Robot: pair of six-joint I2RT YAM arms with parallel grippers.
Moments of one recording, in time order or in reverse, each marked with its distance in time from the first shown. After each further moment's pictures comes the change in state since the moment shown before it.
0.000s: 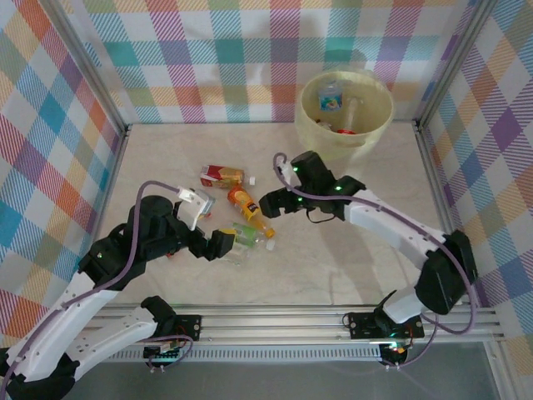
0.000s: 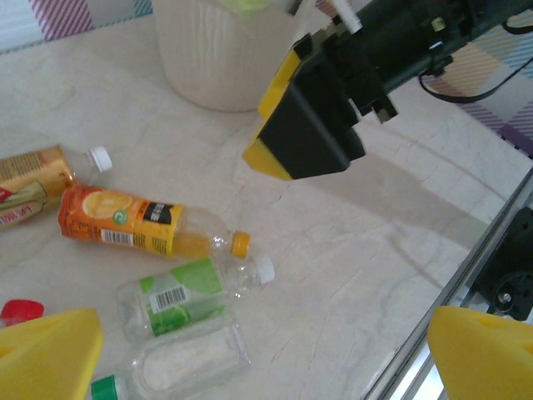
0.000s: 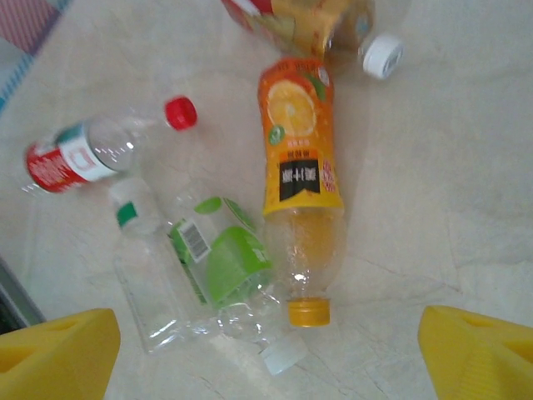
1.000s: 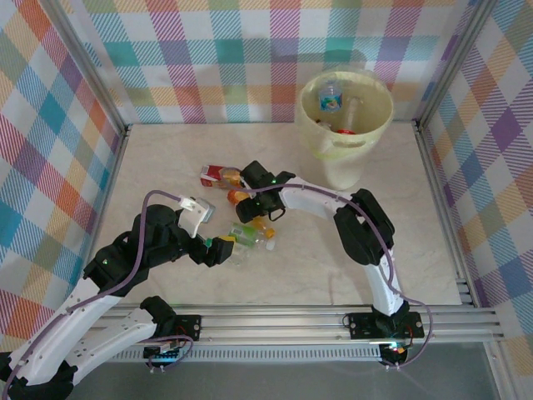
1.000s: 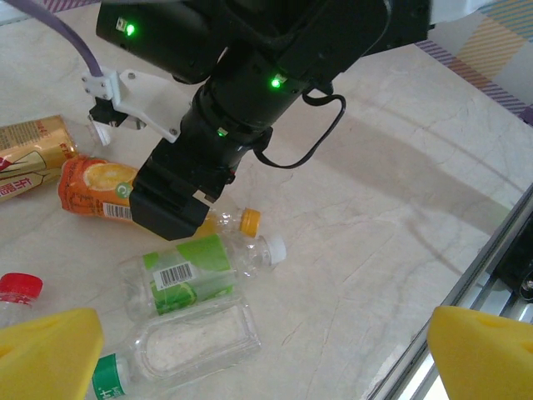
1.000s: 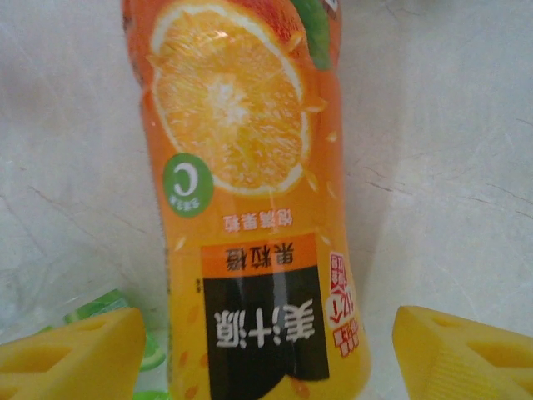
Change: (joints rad) left arm 0.000 -0.047 -0.096 0.032 -0.015 -0.003; right arm 0.090 0.586 0.373 -0.074 0.183 -0.011
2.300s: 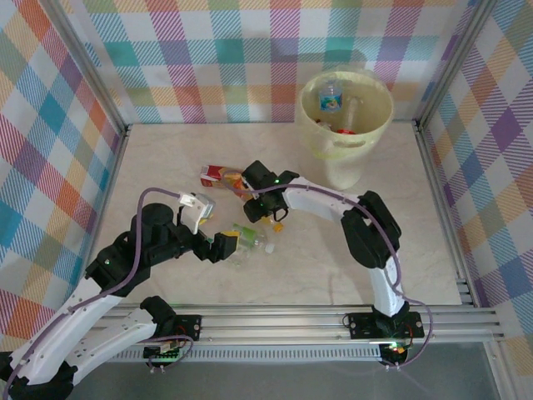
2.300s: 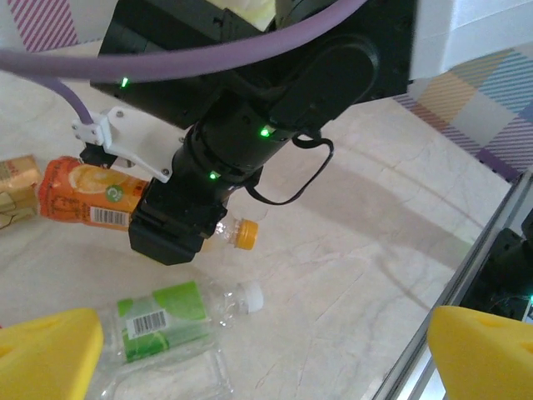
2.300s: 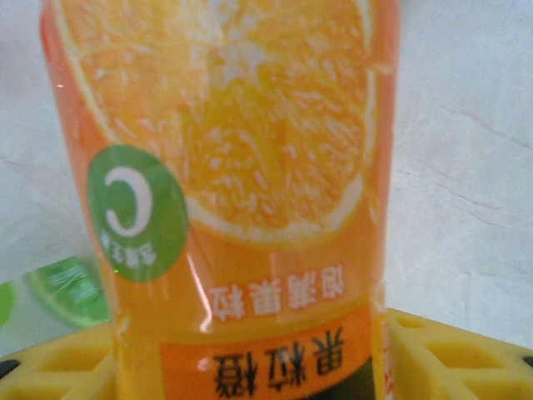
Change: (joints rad) left arm 0.000 0.014 -0.015 0.128 0.057 -0.043; right arm 0.009 -0.086 -0.034 -0.053 0.084 -0.074
